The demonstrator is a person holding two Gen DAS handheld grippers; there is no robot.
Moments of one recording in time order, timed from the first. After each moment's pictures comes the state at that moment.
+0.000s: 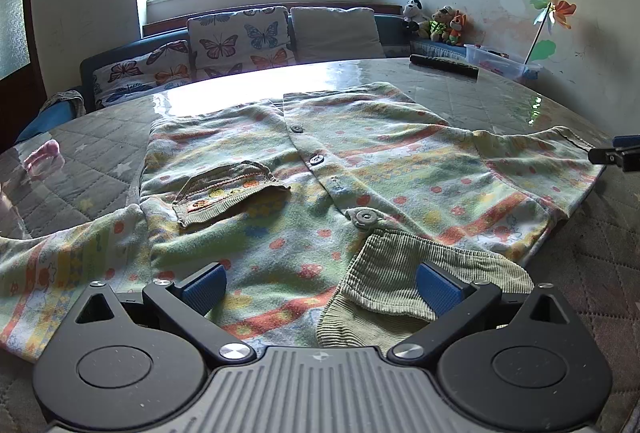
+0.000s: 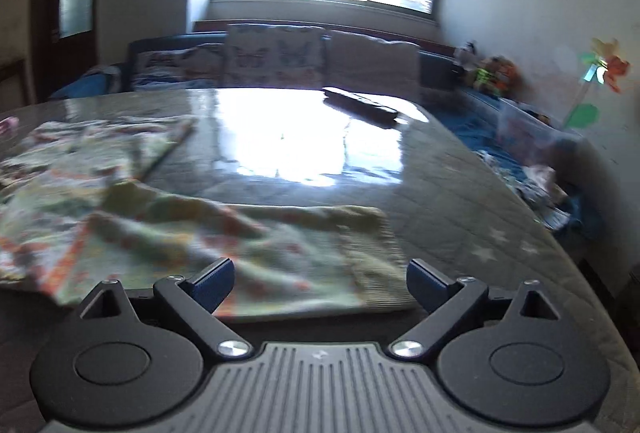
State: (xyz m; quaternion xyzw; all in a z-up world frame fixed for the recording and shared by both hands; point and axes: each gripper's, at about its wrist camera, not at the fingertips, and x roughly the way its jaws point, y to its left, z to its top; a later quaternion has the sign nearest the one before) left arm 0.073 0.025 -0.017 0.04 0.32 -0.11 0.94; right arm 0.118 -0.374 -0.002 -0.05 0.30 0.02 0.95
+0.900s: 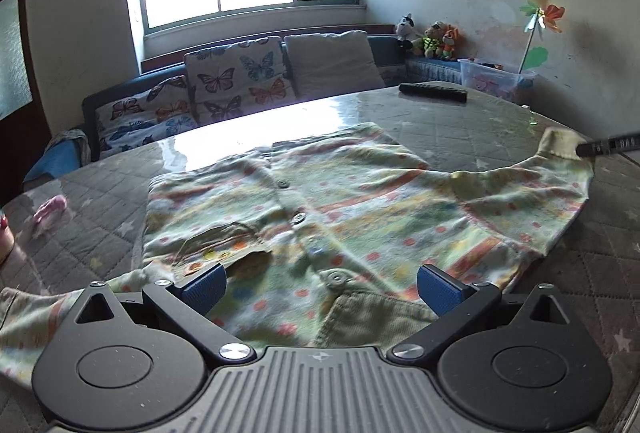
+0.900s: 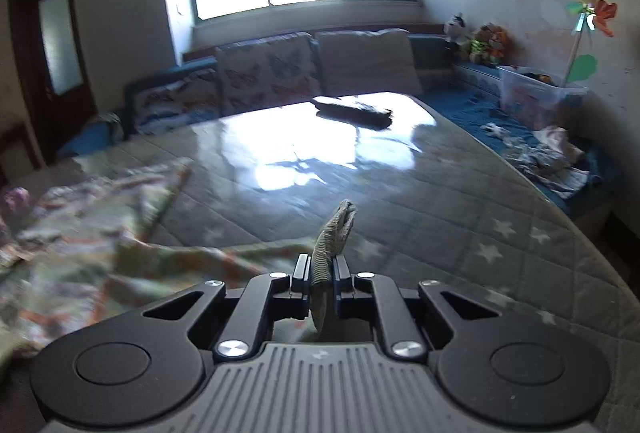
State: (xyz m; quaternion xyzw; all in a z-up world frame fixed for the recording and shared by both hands) left arm 0.069 -0.006 0.019 0.08 0.29 -0.11 0.95; right arm 0.122 -0.393 0.027 0.05 0.29 0.06 0.95
